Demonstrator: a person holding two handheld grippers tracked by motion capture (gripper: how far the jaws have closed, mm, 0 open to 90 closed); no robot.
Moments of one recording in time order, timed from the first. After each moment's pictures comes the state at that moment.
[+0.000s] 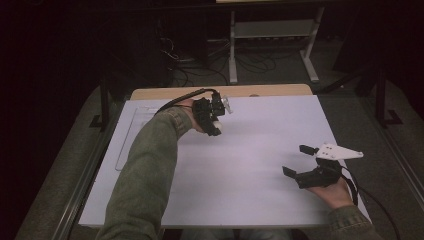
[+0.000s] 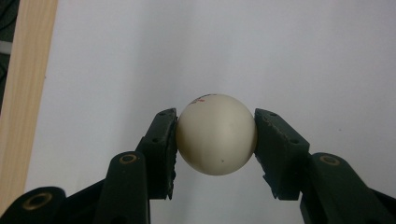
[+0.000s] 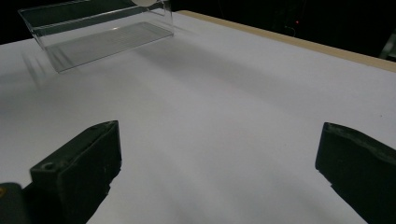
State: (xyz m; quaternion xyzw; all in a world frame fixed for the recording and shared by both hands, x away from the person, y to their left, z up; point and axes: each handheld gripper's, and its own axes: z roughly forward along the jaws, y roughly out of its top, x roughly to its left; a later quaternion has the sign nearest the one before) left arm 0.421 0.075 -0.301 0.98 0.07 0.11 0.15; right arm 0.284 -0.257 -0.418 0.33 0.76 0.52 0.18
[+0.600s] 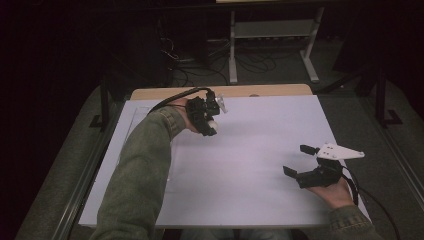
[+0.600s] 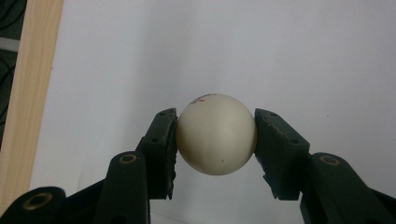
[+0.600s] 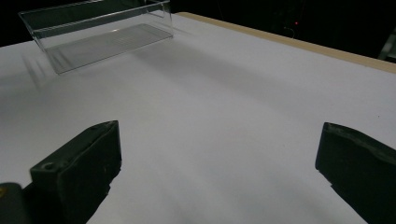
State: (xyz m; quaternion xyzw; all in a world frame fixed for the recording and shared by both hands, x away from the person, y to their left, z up) left arm 0.411 0.089 -0.287 0.98 0.07 0.12 0.15; right arm 0.284 -0.258 -0.417 0.33 0.76 0.52 0.18
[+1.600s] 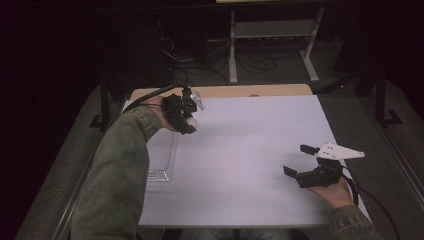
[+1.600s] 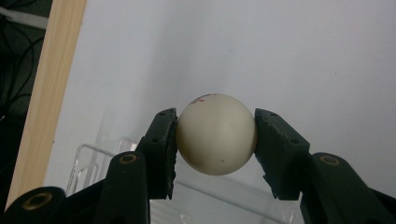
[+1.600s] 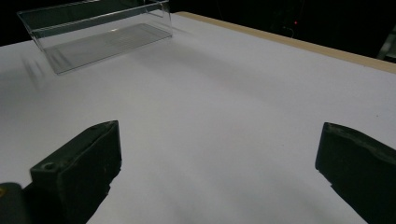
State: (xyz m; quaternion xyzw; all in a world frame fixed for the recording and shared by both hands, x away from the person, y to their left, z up) left arm 0.397 0.141 -0.266 0.98 0.10 0.14 0.13; right arm 0.284 -0.258 -0.416 0.34 0.76 0.52 0.18
